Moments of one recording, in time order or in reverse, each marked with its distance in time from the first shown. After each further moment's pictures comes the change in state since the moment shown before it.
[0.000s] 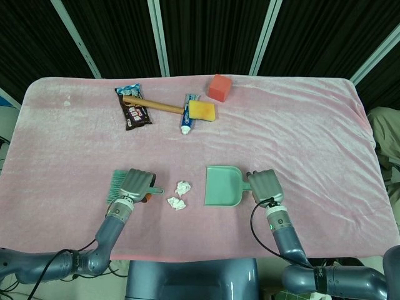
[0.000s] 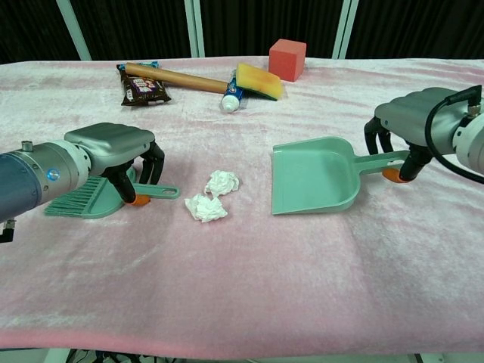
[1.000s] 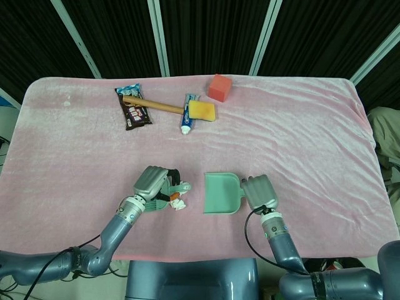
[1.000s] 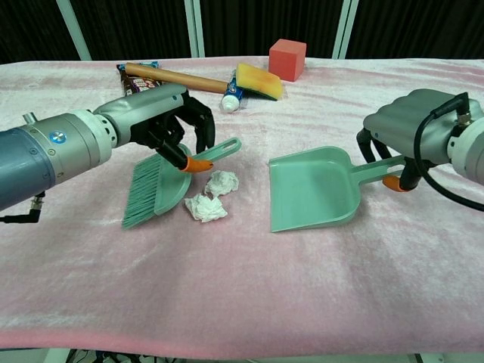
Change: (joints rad) left arm 0.024 0.005 -0.079 -0.053 0.333 -0.050 -0.606; right arm 0.040 -0.005 -0.052 -0.106 0.023 0.085 -0.204
